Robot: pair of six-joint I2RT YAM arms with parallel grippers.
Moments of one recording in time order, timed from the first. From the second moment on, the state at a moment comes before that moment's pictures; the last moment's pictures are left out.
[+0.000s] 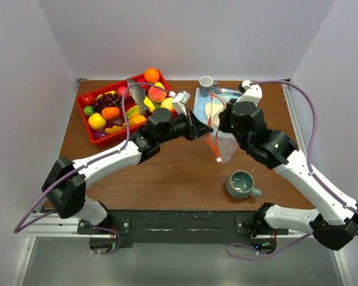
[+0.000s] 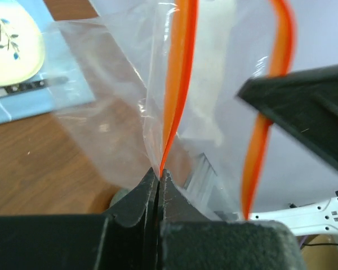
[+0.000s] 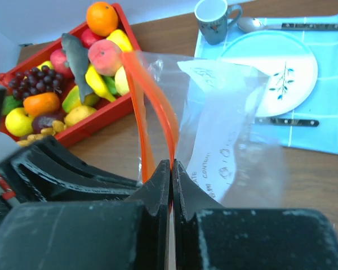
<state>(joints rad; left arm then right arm) -0.80 1.49 1.08 0.29 0.28 -0.80 0.76 1.13 1.34 -0.63 0.58 0.56</state>
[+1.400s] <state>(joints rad) -0.52 1.35 0.95 -0.05 -0.25 -0.69 0.76 1.50 1.27 -0.47 0.34 0.59</state>
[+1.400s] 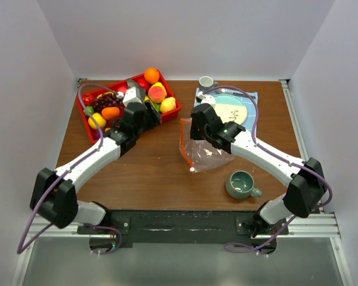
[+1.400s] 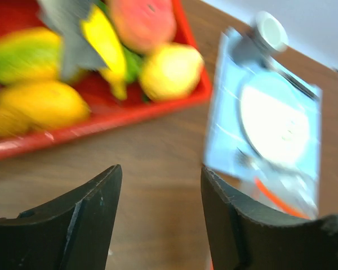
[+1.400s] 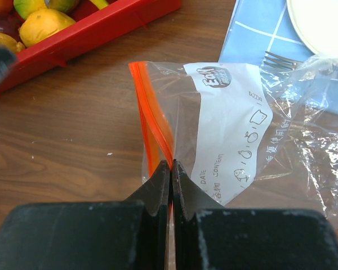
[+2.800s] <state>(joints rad) -0.32 1.66 1.09 -0.25 -0.66 -0.58 0.76 1.53 1.22 -0.44 0.27 0.60</state>
